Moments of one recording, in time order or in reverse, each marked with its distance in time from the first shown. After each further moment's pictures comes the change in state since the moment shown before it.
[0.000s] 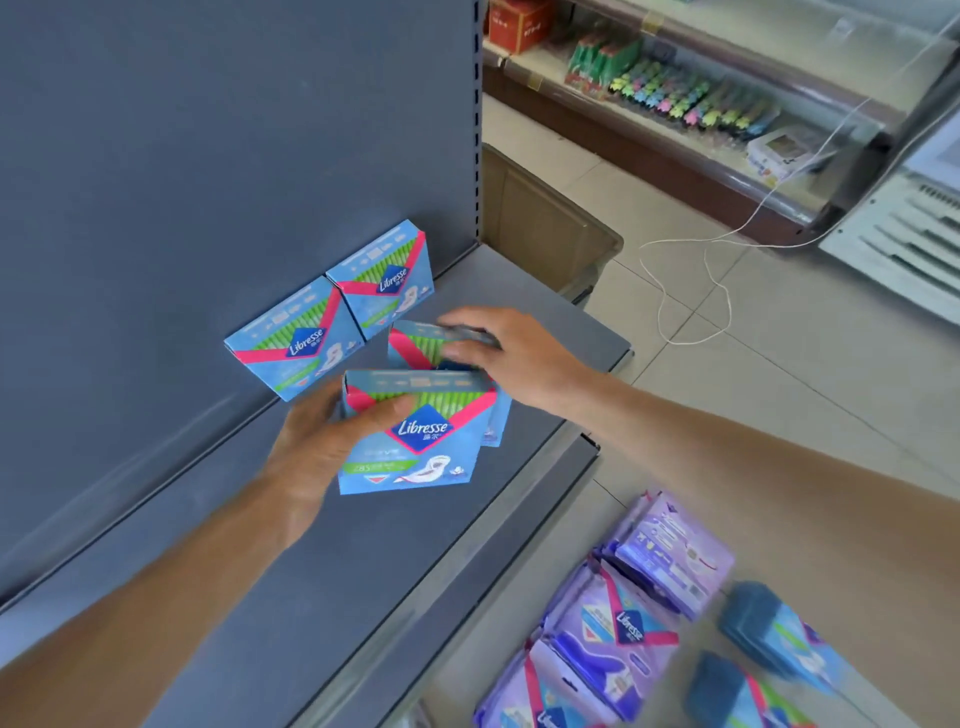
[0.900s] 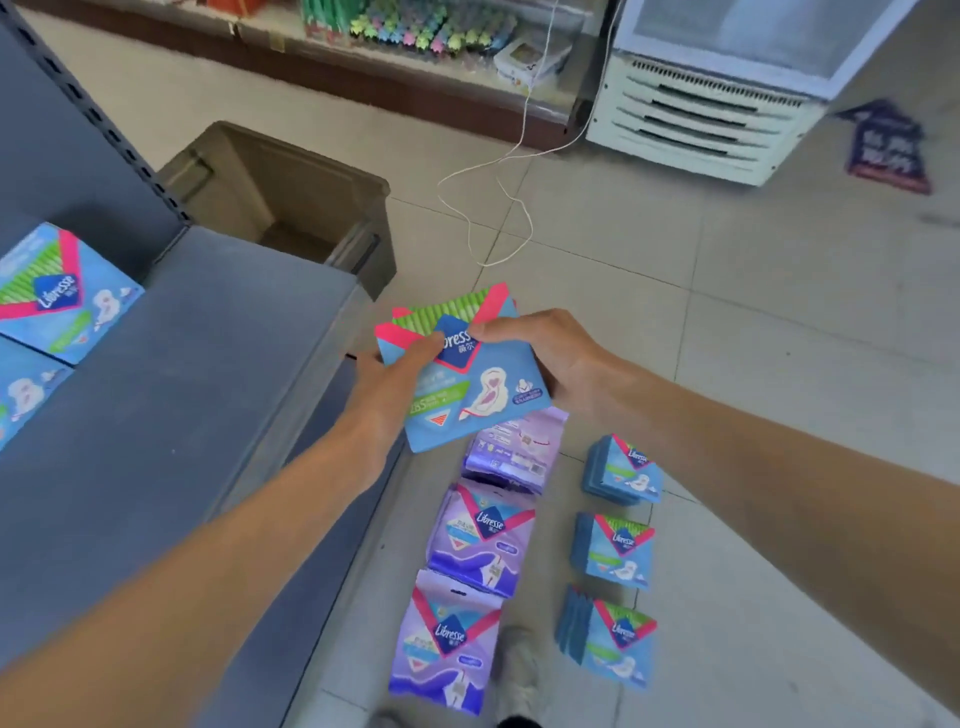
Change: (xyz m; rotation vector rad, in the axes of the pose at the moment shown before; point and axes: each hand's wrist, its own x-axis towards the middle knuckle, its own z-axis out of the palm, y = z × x) left_hand -0.053 -0.019 0.297 0.095 -0.227 -0.231; right_hand -0.265 0.119 -0.129 0.914 0.464 0.693
